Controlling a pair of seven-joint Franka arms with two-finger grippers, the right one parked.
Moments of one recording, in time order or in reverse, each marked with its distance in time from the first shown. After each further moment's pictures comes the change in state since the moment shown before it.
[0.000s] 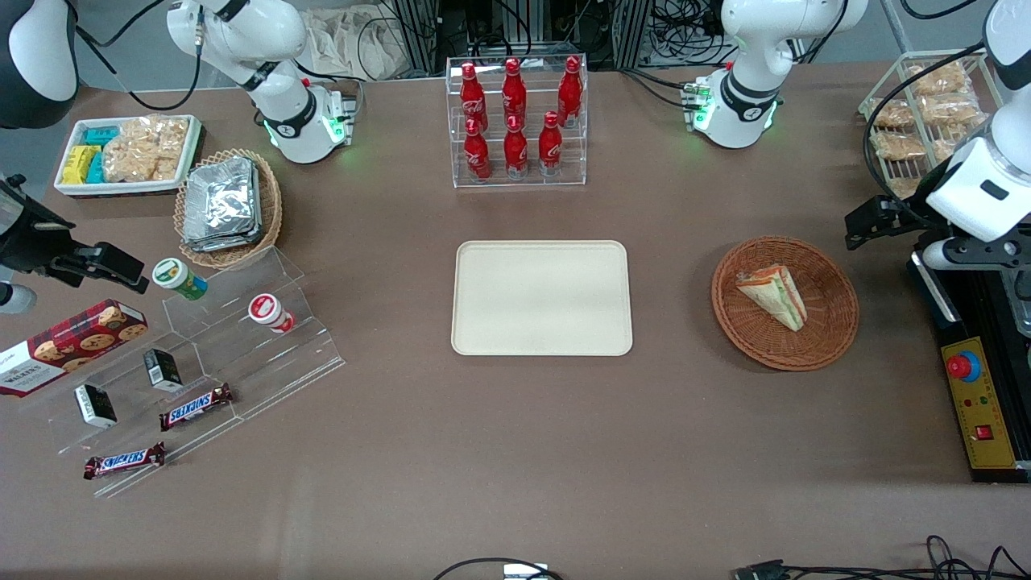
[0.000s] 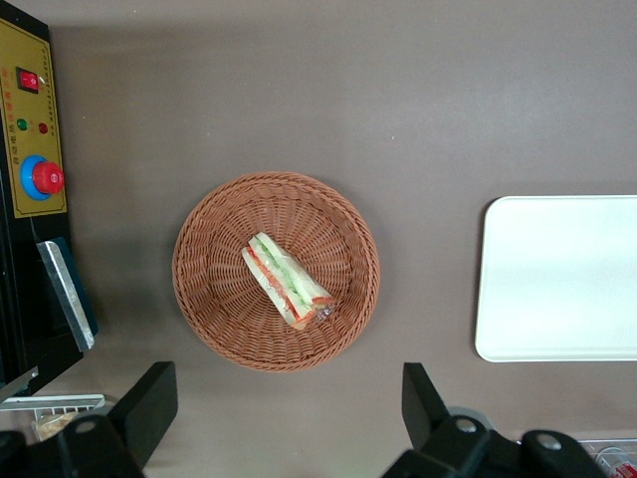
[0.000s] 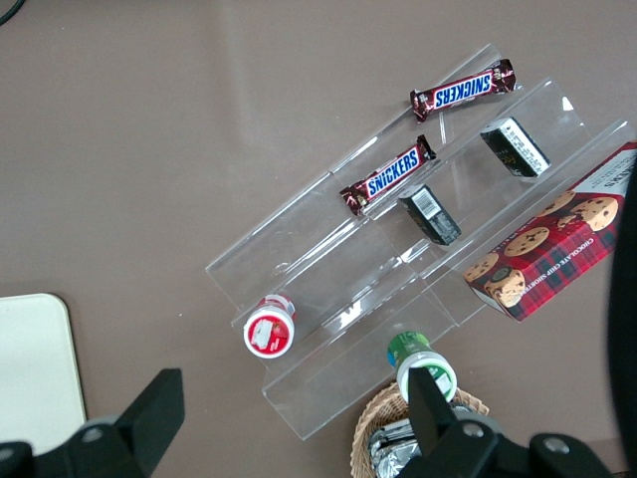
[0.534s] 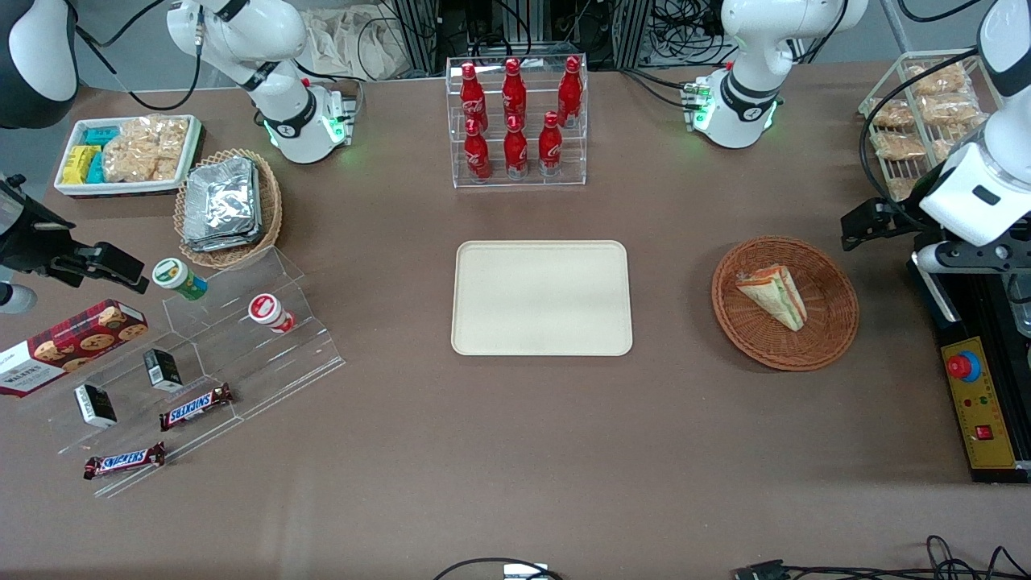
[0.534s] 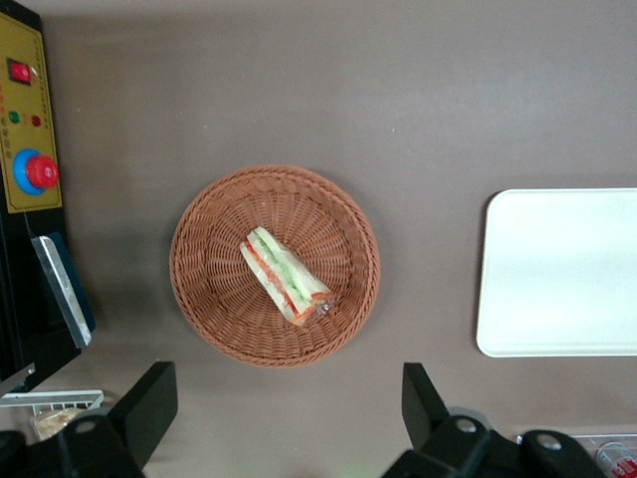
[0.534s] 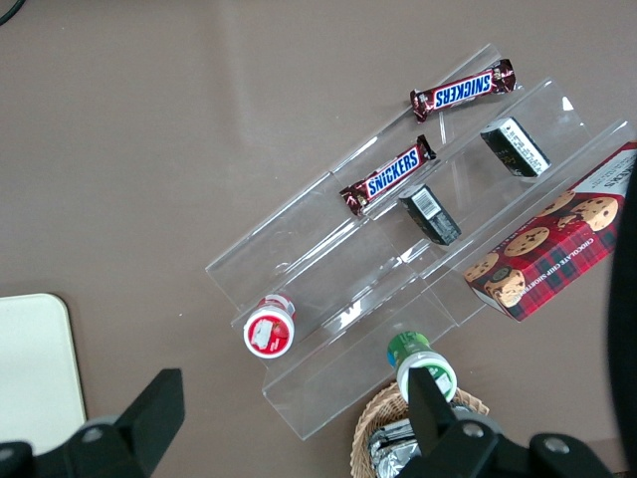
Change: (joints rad) arm -0.001 0.006 -0.001 -0.021 0.001 -0.005 -0.003
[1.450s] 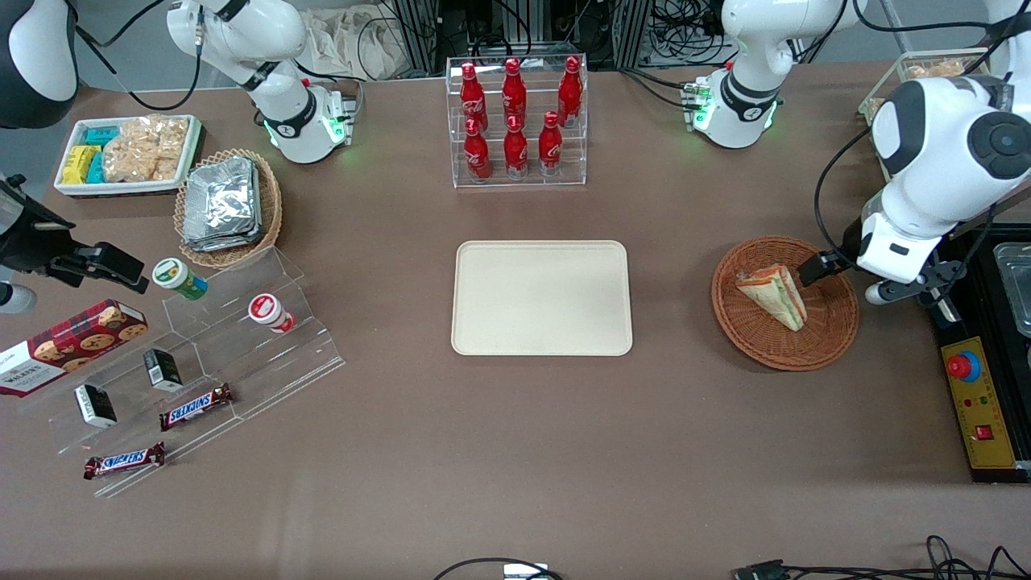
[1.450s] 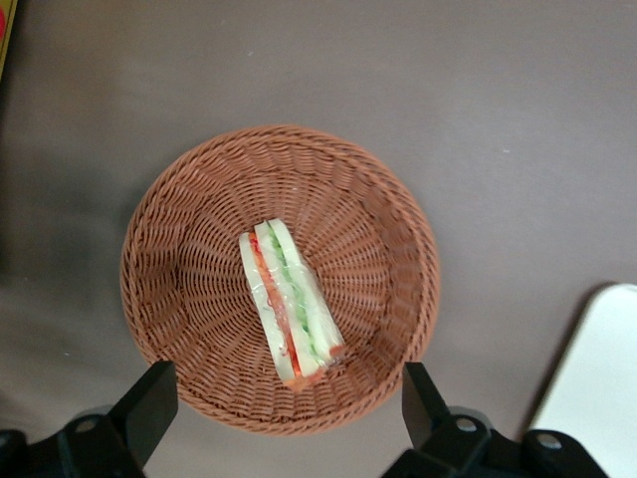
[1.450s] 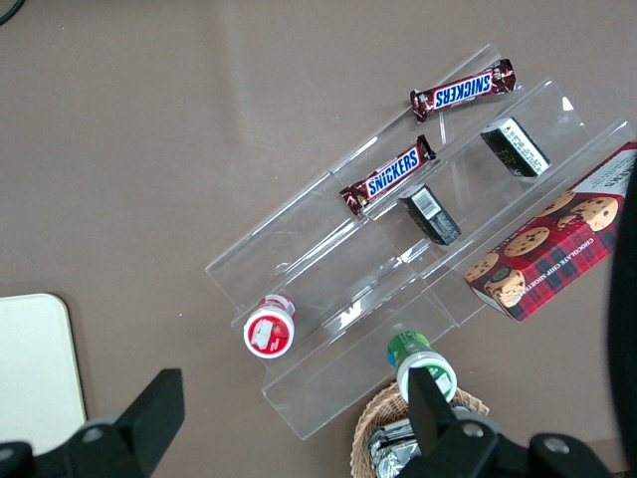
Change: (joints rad) arm 0.051 -0.106 0.014 -0.615 0.003 0.572 -0.297
